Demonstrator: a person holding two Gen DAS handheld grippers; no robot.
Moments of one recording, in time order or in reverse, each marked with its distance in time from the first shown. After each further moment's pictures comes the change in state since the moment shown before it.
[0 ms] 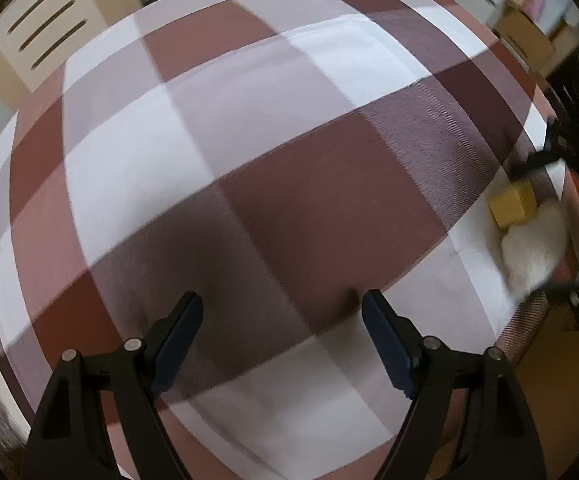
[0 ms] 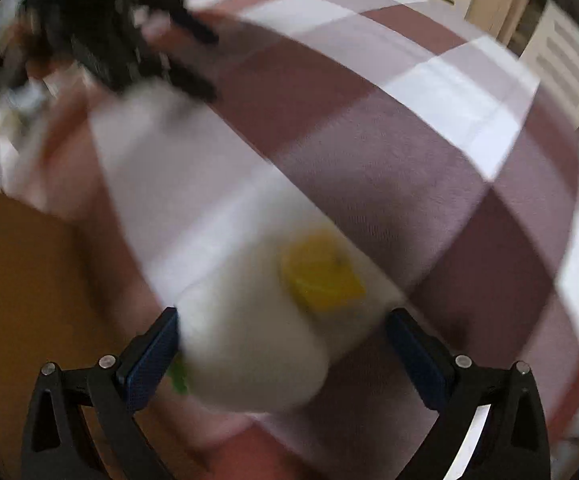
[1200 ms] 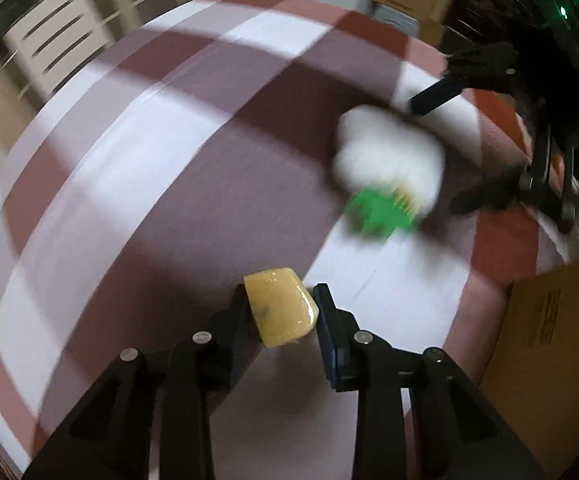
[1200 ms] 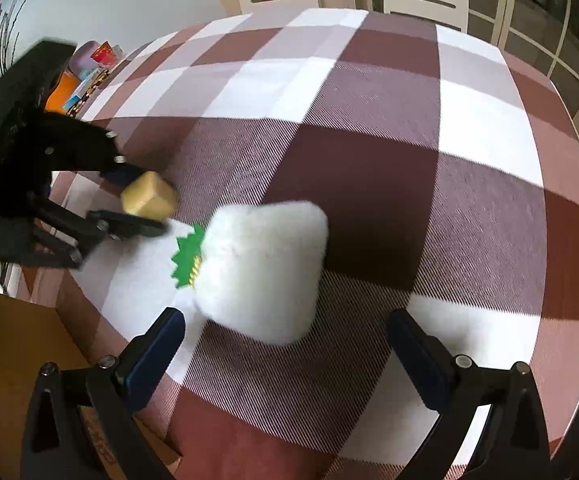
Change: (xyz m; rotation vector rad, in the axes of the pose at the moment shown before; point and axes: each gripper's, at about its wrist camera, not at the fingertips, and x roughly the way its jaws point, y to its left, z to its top) left arm 0.003 -0.097 0.012 0.299 -0.138 -0.127; right arm 0.010 -0.044 -0.033 0.499 -0.158 0.115
